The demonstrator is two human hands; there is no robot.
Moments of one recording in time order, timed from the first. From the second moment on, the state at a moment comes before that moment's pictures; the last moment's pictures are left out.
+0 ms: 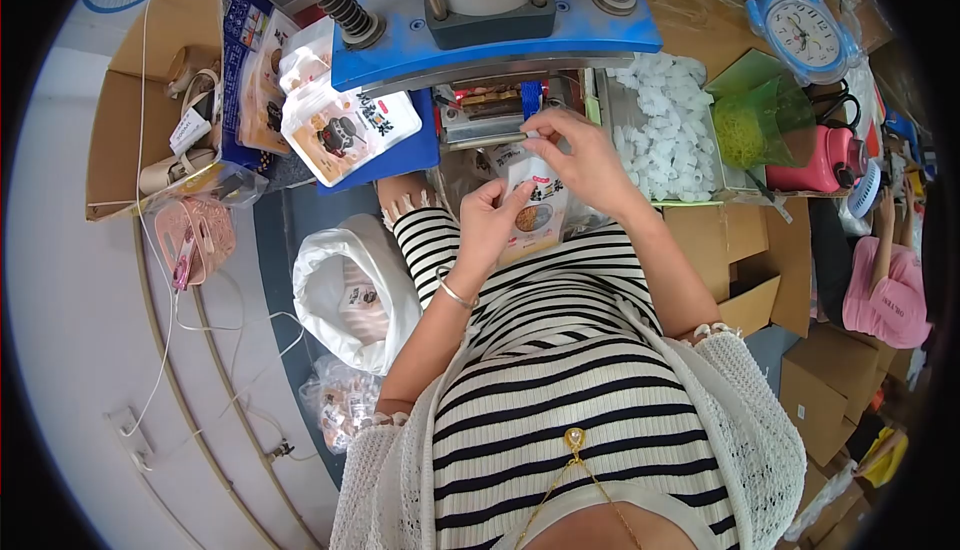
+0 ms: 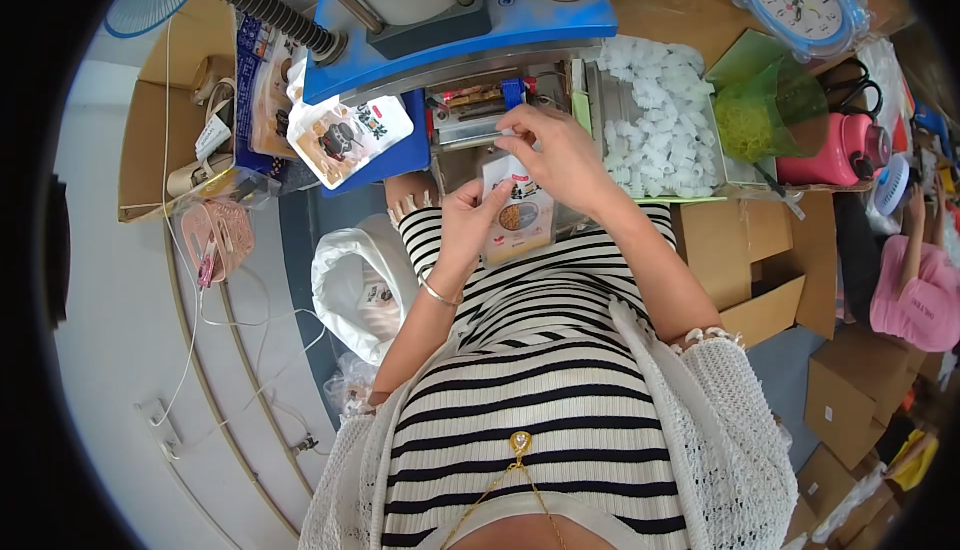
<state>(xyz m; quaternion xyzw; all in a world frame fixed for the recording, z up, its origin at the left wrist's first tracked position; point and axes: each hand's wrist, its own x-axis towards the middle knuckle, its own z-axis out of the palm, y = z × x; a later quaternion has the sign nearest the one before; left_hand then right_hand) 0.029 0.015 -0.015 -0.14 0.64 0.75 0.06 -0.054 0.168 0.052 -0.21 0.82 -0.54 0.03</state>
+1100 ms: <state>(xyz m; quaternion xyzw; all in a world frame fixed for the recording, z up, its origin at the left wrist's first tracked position) 0.020 -0.064 -0.018 -0.01 0.95 0.12 -0.28 -0.090 0.229 0.012 -0.12 0.98 -0.06 -0.14</state>
